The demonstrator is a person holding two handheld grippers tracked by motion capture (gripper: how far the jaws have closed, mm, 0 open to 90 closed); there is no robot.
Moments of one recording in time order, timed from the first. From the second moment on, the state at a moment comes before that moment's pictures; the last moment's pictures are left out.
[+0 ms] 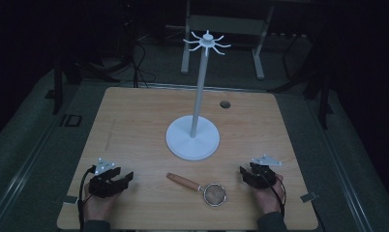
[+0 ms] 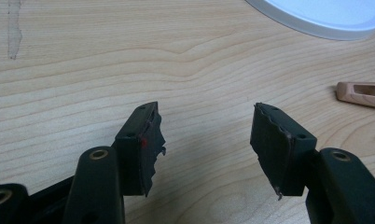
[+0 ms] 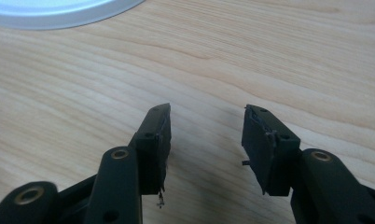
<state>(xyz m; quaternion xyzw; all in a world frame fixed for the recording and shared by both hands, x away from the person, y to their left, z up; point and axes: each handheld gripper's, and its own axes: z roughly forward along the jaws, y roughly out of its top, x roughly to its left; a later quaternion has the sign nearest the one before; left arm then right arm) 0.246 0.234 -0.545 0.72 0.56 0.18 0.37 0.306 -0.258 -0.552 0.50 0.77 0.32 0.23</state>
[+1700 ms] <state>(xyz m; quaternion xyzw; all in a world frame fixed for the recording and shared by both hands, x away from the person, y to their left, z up) 0.247 0.233 -0.545 0.72 0.55 0.19 0.38 0.313 -0.152 -0.498 0.29 0.89 0.31 0.18</state>
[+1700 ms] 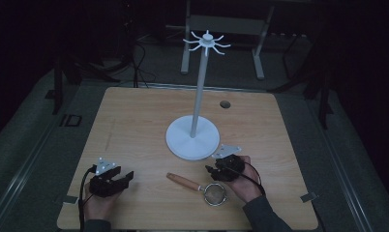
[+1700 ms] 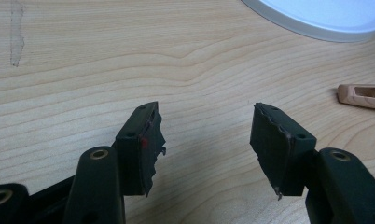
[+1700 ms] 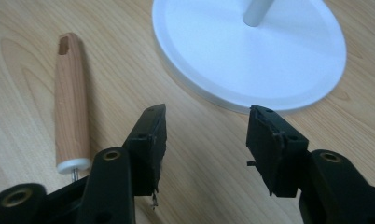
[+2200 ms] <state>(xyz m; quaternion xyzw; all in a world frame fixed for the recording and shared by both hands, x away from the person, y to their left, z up) 0.247 0.233 -0.545 0.72 0.55 0.19 0.37 0.308 -0.137 -0.495 0.26 0.90 0.29 0.16</state>
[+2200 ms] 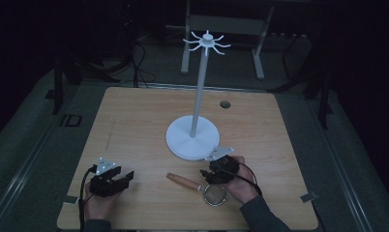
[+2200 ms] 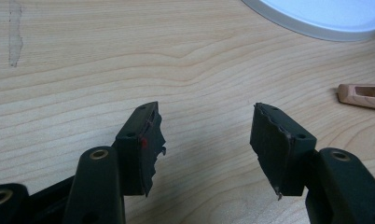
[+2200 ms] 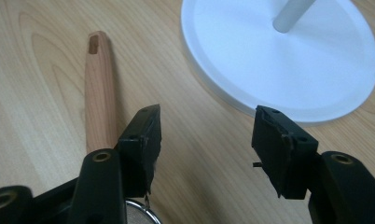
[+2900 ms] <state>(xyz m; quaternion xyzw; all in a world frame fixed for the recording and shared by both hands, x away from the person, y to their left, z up) 0.247 0.232 -0.545 0.72 0.55 0.19 0.37 0.305 -0.126 -0.496 0.23 0.93 0.26 0.15</state>
